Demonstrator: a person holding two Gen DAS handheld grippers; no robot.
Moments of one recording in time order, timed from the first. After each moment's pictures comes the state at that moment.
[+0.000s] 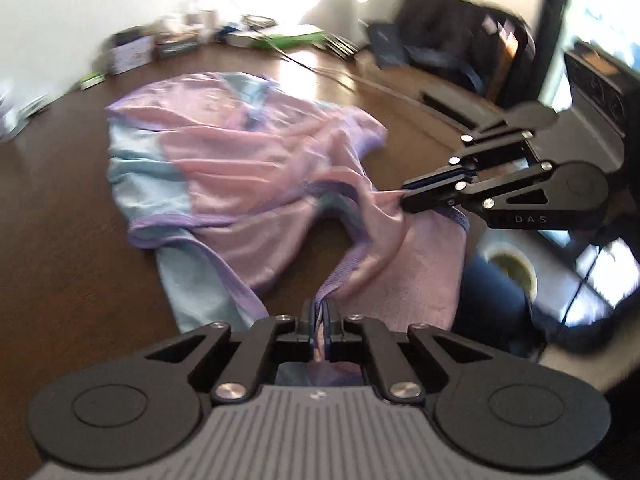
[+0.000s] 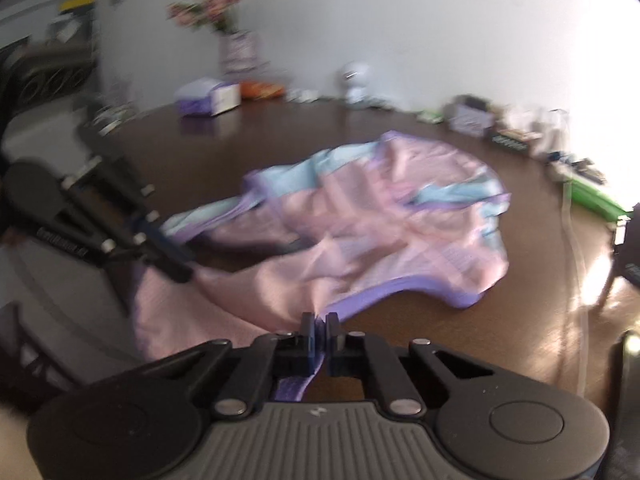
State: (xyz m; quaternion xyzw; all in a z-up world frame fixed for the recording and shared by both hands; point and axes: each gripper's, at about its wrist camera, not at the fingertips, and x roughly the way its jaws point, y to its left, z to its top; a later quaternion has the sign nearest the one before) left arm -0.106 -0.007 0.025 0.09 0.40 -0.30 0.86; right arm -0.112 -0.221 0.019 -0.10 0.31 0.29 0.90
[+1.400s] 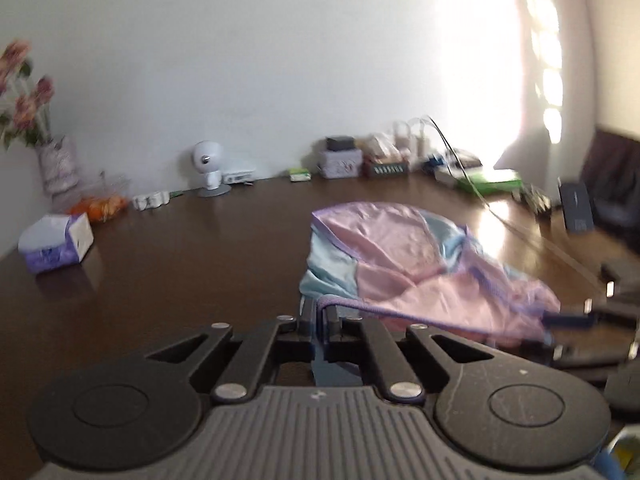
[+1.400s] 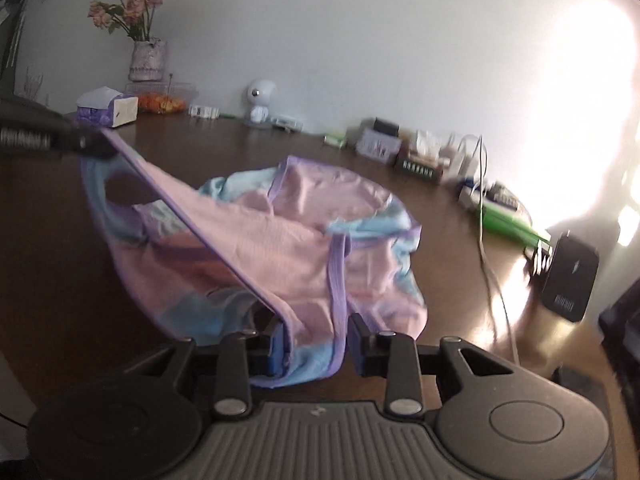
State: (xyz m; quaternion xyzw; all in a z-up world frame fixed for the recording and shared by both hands) left arm -0.103 0.007 0.073 0.02 0.23 -0.01 0.97; right arm -0.087 -0.183 0.013 -0.14 0.27 0.13 0.94
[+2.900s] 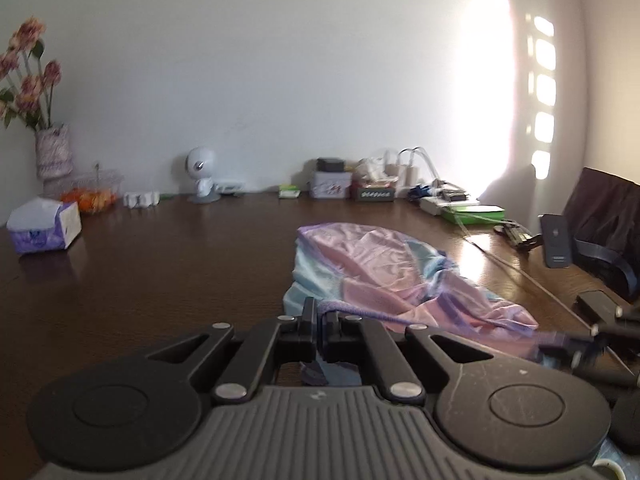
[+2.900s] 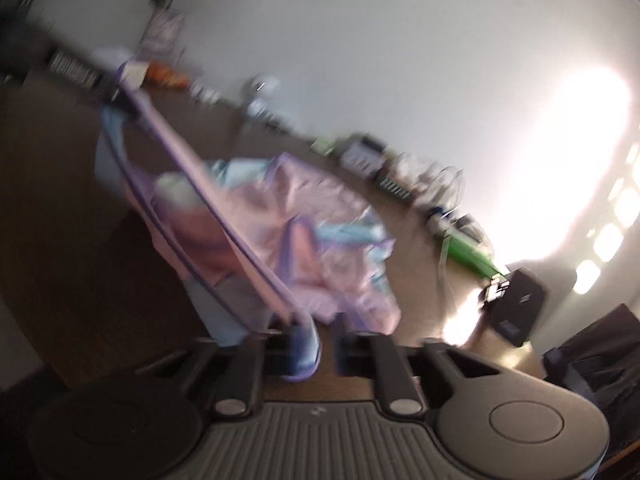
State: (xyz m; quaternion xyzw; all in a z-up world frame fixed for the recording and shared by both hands) left arm -0.131 0.000 0.077 0.02 0.18 -0.04 0.98; right arm -0.130 -0.174 0.030 -0.24 0.22 0.09 0.94
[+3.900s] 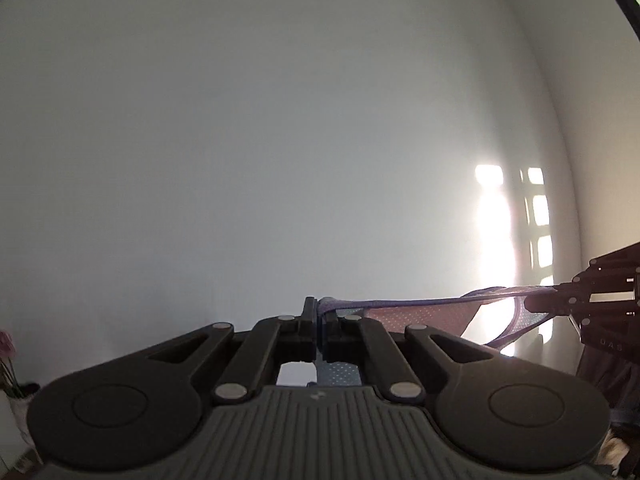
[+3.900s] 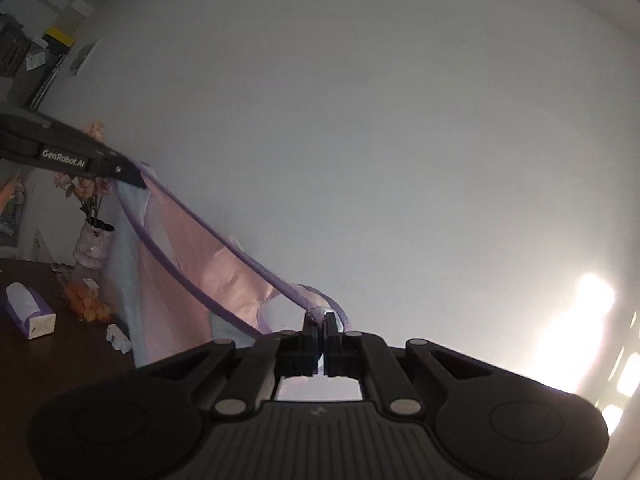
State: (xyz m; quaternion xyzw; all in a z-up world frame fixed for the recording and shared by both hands) left arm 0.014 0.016 0.405 0.08 -0.03 -0.09 0.99; right arm 0.067 -0.194 0.383 -0.23 -0.01 0.16 0.96
